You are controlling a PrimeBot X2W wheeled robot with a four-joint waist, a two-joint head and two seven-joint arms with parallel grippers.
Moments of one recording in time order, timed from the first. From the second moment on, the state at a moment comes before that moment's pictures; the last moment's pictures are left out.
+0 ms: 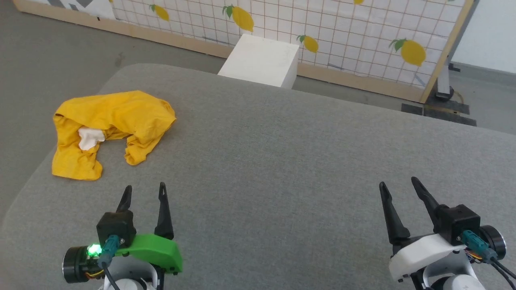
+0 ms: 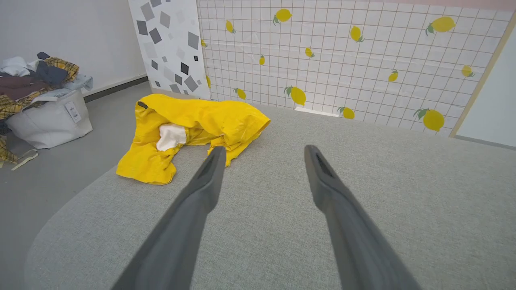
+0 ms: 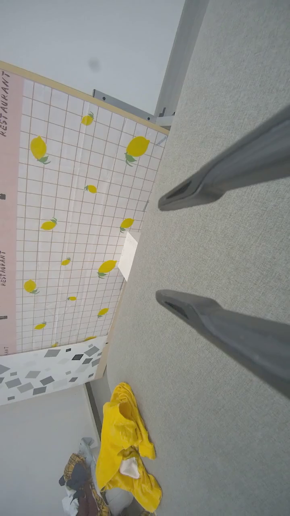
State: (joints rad) left arm -0.01 0.08 -0.05 0.06 -0.10 0.09 -0.11; right arm 0.01 -0.05 0.00 0.05 0.04 0.13 -0.08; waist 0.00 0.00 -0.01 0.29
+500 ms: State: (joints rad) left arm -0.01 0.10 -0.06 0.07 -0.13 0.11 -0.14; right arm 0.00 -0.05 0.01 0.06 0.06 0.13 -0.10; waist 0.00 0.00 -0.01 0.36
